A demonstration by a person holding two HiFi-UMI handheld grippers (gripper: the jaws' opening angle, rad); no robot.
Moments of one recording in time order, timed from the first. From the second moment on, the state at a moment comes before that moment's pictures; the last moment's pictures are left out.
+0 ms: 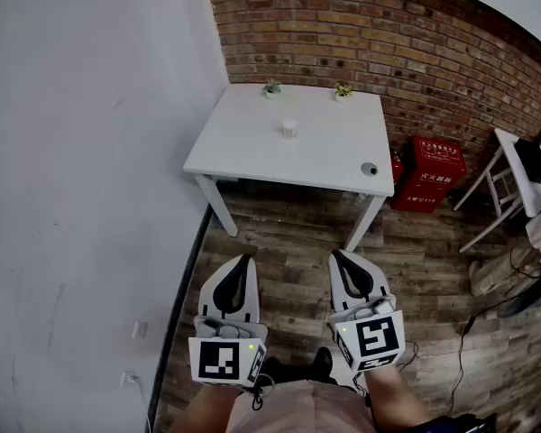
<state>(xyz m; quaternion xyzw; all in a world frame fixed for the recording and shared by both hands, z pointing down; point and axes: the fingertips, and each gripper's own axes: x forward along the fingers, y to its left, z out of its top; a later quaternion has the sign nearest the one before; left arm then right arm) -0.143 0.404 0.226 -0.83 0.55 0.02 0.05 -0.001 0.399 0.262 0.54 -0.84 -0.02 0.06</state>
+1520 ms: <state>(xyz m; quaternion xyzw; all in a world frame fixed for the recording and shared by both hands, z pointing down) -0.100 0.313 0.275 -0.81 0.58 0.01 -0.01 0.059 0.288 0.314 0.52 -0.85 0.02 0.07</state>
